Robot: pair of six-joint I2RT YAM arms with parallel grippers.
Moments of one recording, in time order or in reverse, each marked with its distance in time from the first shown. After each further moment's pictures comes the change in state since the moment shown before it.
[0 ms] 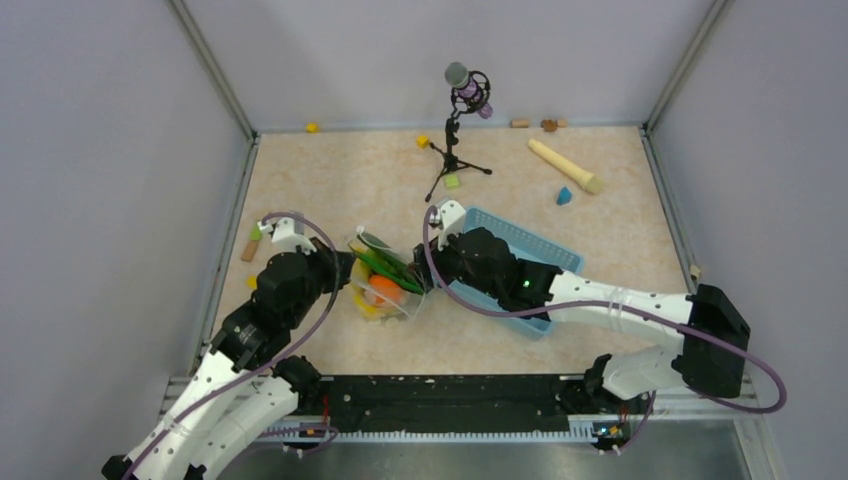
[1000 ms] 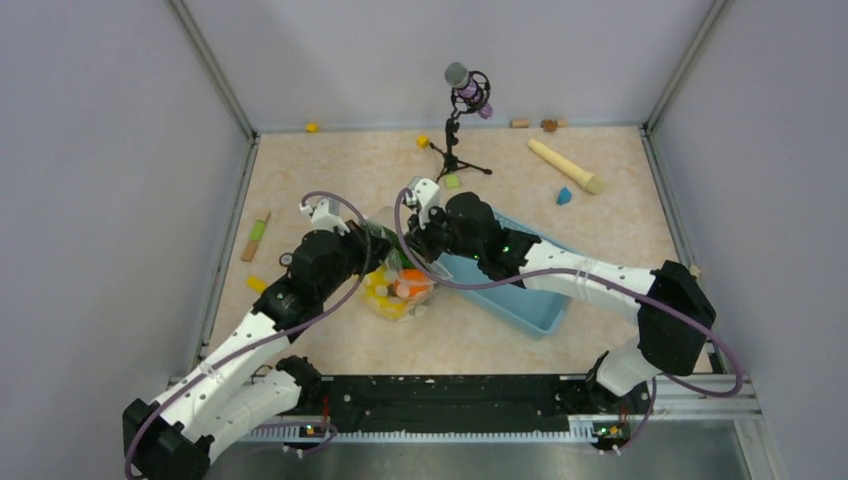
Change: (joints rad) left arm 0.000 0.248 -0.053 0.330 0.200 -0.112; right arm -0.123 0.215 0.173 0.022 -0.266 -0.217
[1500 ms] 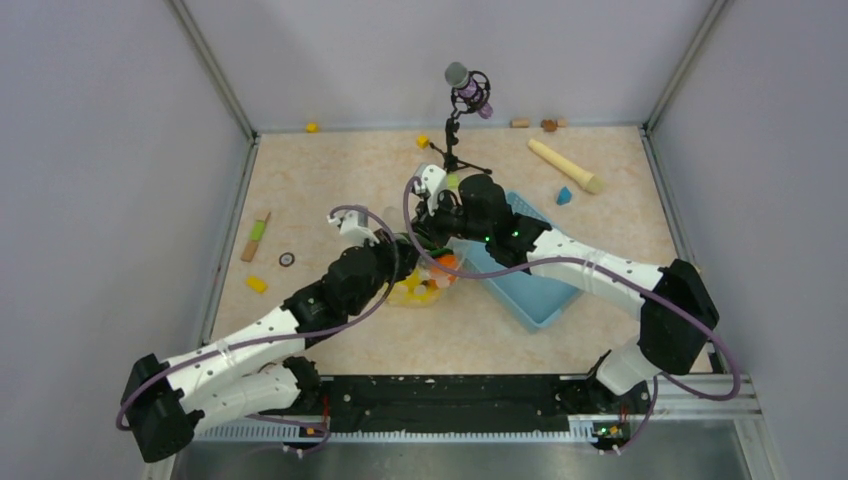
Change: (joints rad) left arm -0.292 0.090 -0.072 0.243 -0.319 -0.110; right arm -0.105 0.001 0.055 -0.034 -0.167 -0.101
